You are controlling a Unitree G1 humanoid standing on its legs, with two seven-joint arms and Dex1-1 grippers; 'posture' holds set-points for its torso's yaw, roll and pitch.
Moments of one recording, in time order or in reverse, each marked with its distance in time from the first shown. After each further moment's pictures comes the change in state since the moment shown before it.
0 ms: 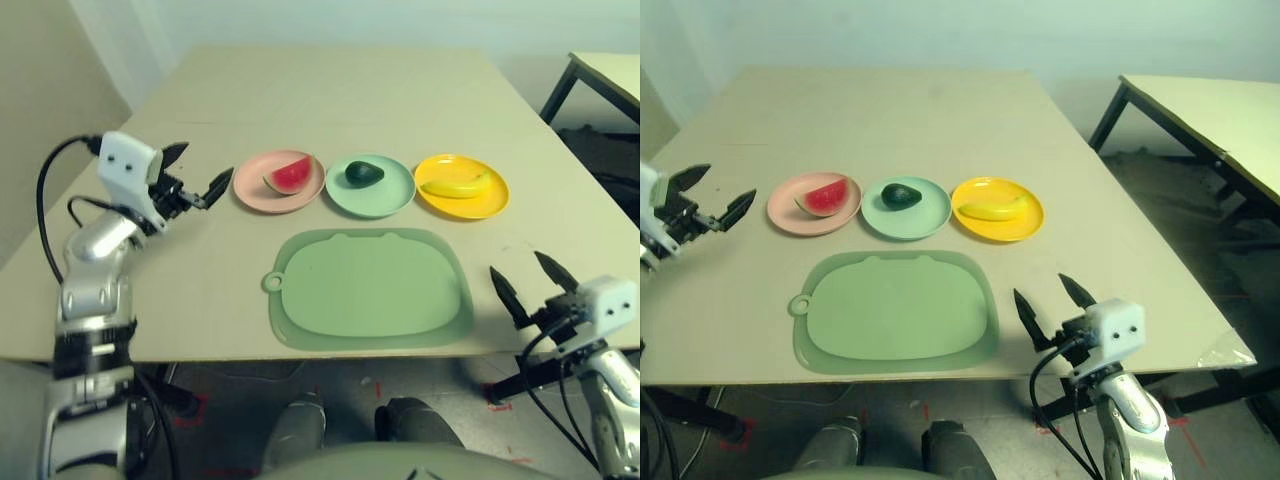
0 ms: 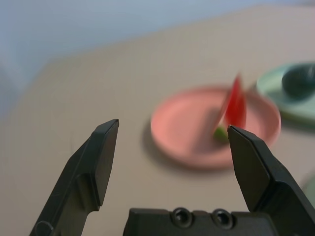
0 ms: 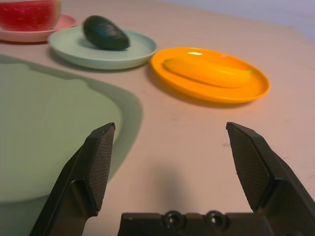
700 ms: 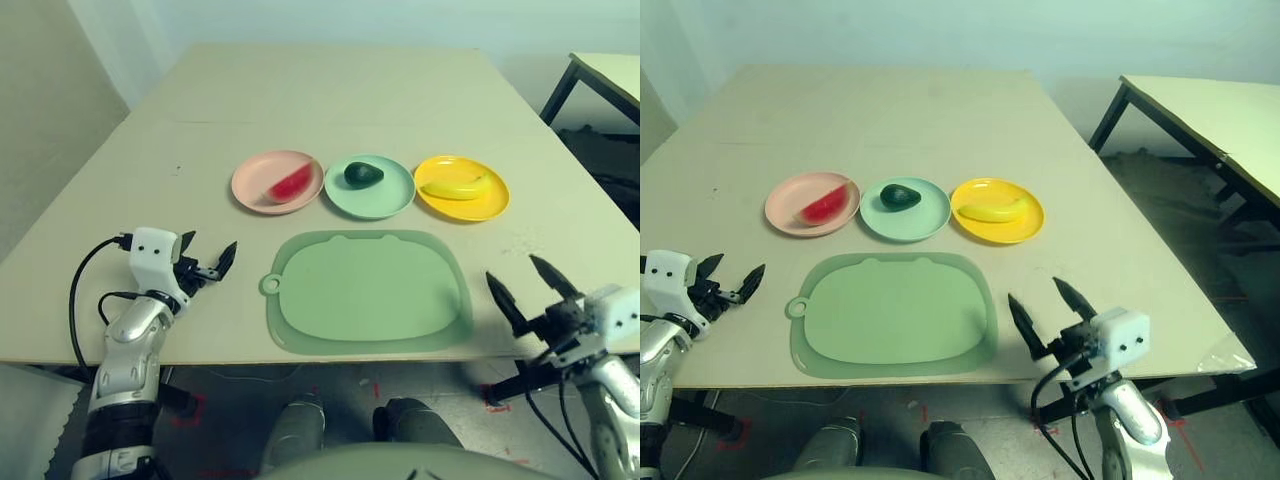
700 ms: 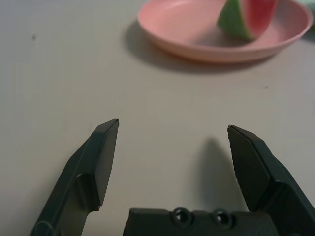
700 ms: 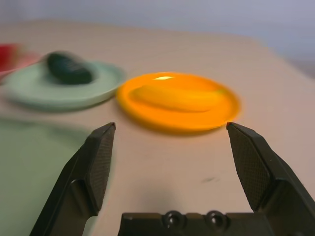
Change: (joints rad) left arm 0.083 -0.073 -0.047 0.222 0.013 -0.172 0.033; right arm -0.128 0.115 -0.020 -0.043 -0.061 0.055 -0.252
